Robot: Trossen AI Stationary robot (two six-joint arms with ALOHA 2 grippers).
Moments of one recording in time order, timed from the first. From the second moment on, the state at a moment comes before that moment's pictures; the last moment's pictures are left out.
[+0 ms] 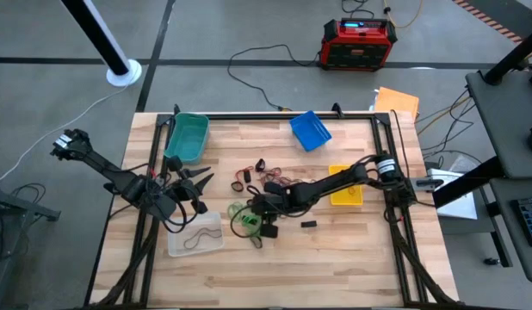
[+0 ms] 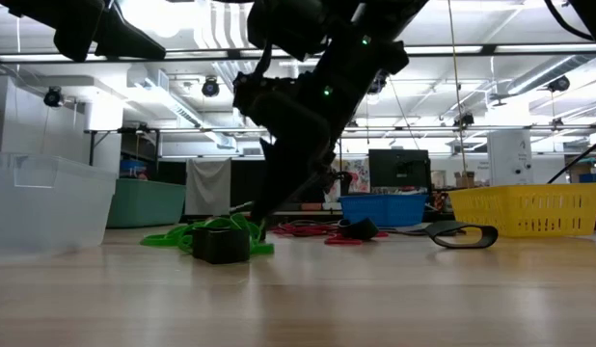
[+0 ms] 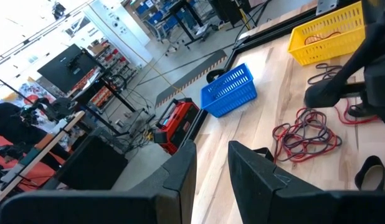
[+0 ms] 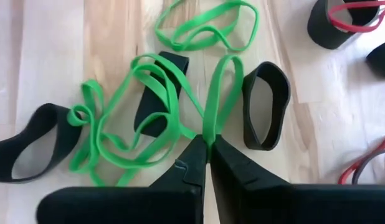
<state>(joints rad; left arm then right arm) -0.57 0.85 0.58 -0.27 -1.19 0.09 0.15 2.11 1.45 -0.32 0.11 0.18</state>
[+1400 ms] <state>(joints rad) -0.57 0.85 0.57 -0.26 -1.19 0.09 -0.56 1.80 1.43 -0.82 0.24 0.35</state>
